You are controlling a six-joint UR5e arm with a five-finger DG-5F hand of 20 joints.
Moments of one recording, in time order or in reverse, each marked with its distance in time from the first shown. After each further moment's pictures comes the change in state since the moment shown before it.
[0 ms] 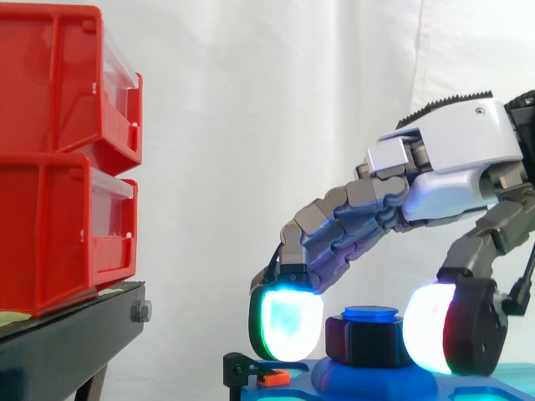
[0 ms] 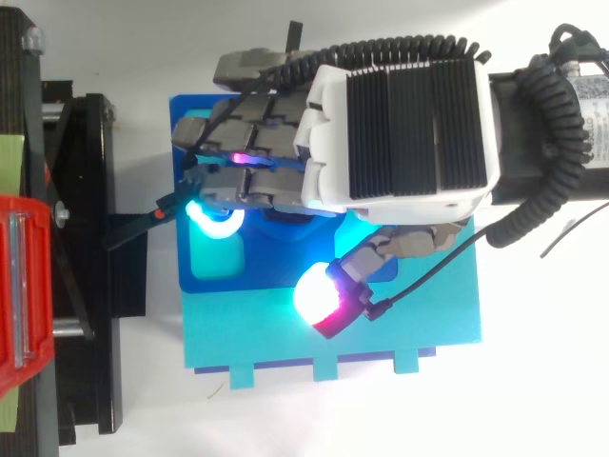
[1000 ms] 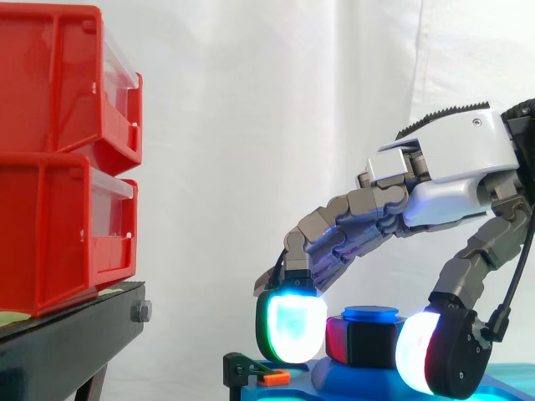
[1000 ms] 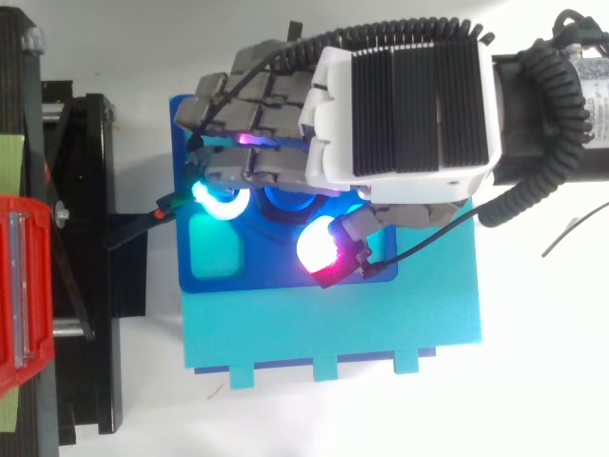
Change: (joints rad) arm -0.016 0.000 -0.005 -0.002 -0.001 -0.008
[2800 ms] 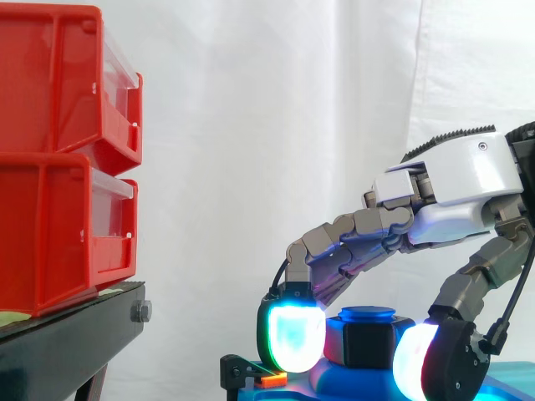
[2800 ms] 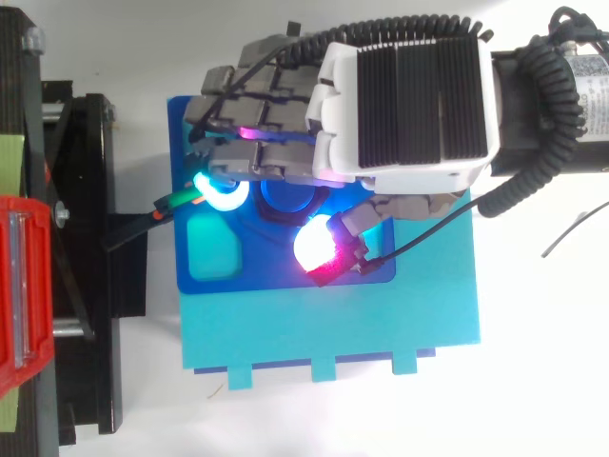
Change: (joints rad) arm -0.009 0.001 -0.043 0.040 -0.006 -0.027
